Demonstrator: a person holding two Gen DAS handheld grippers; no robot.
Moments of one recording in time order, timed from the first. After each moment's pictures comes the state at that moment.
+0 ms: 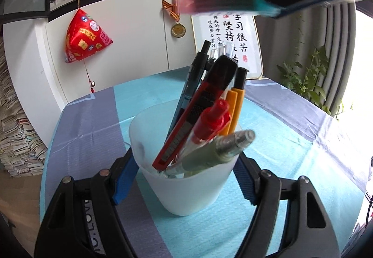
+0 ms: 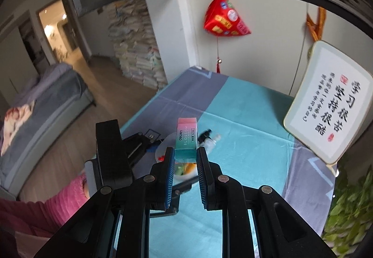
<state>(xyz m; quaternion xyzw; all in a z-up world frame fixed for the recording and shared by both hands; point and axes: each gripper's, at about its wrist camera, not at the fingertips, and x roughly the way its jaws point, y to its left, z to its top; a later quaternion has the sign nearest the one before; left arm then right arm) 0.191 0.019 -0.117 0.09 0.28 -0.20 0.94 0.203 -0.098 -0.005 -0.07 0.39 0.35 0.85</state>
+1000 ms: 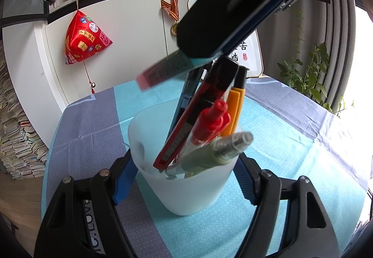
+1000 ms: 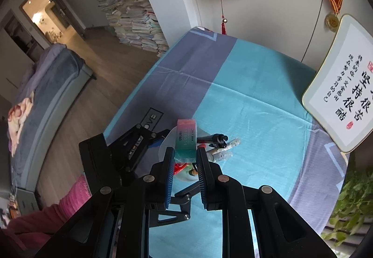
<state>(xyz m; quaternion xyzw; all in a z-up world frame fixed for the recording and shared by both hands) 0.190 0.017 -0.118 0.09 0.28 -0.19 0.94 0.253 -0.058 -0.018 -0.08 0.52 0.34 0.78</state>
